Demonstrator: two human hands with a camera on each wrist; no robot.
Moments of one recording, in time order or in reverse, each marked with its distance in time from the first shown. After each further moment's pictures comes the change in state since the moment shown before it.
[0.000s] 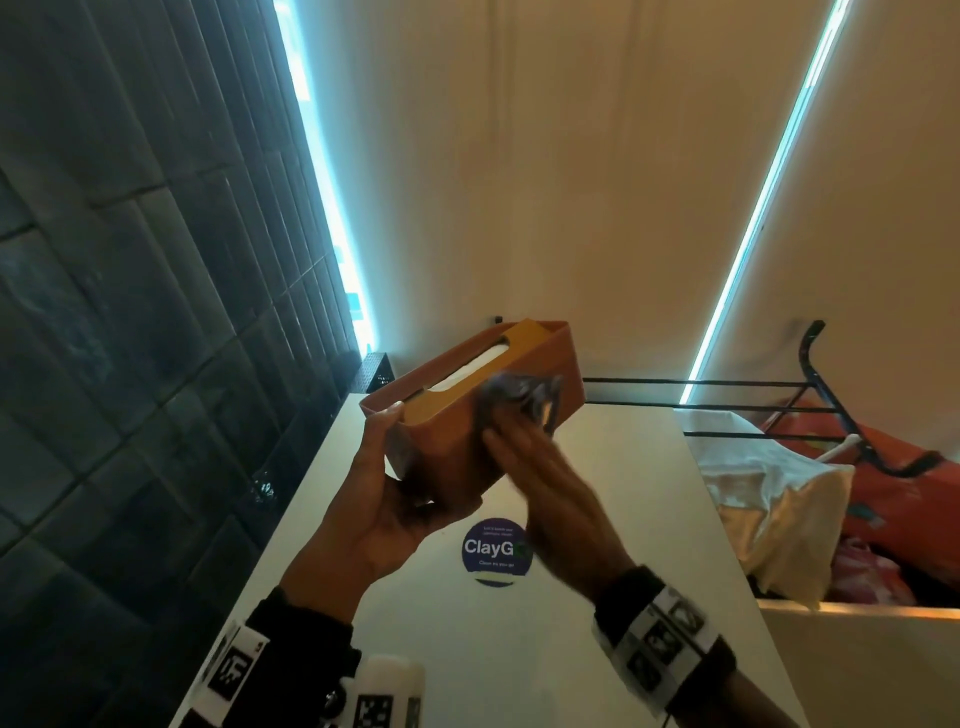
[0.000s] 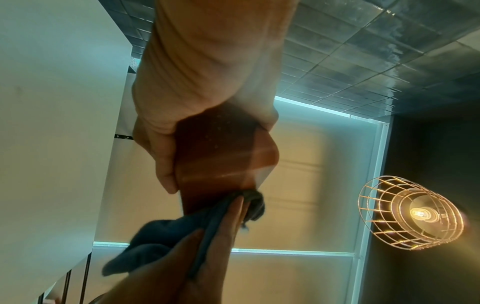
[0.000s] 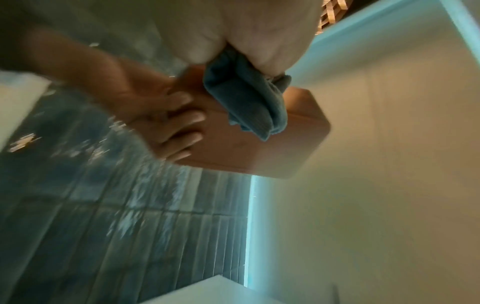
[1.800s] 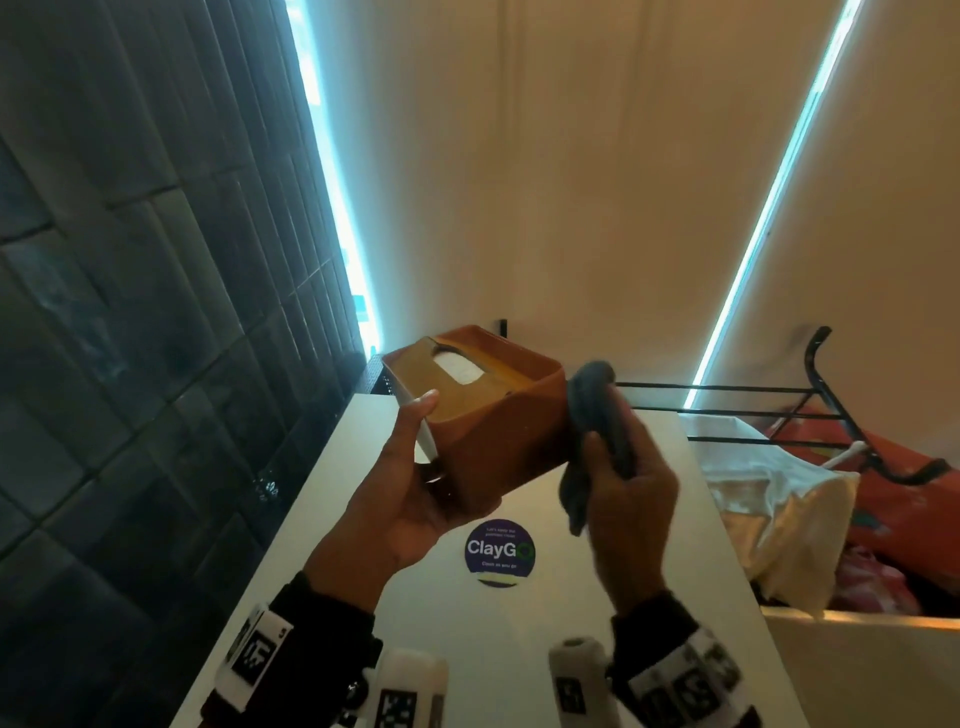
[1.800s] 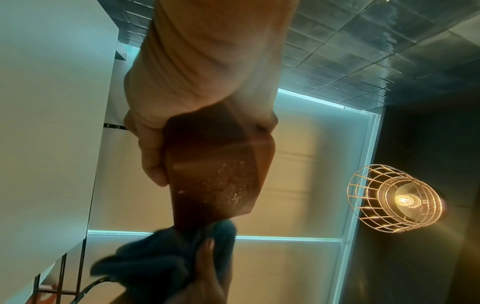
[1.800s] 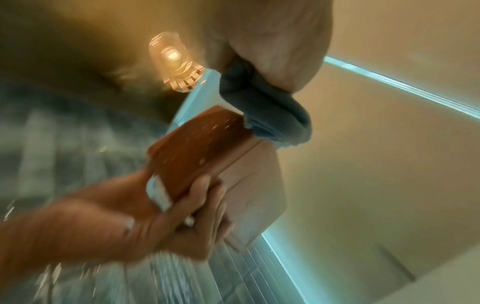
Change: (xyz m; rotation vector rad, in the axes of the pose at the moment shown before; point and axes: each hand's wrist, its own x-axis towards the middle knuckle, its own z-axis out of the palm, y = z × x) left_hand -0.002 -0.003 0.022 0.061 0.007 -0.004; right_hand 0.004 -0.011 -0.021 0.664 0.567 0.720
